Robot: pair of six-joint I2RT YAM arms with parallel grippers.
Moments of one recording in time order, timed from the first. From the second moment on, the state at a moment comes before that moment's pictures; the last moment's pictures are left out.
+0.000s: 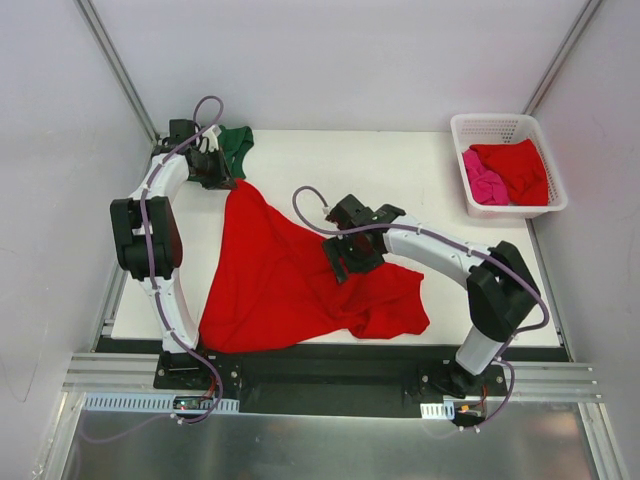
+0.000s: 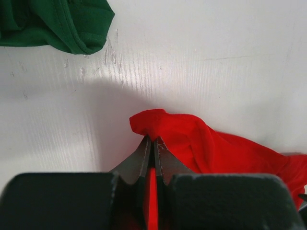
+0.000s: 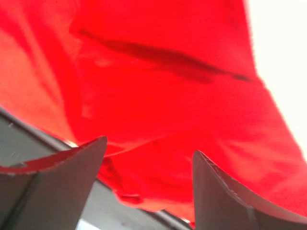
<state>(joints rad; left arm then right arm) 0.08 2.03 1.66 -0.61 0.50 -0.16 0.81 1.71 1.28 -0.84 -0.05 0.30</state>
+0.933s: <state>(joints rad) 0.08 2.03 1.65 -0.62 0.51 -0.16 0.73 1.74 1.17 -0.67 -0.08 0.37</state>
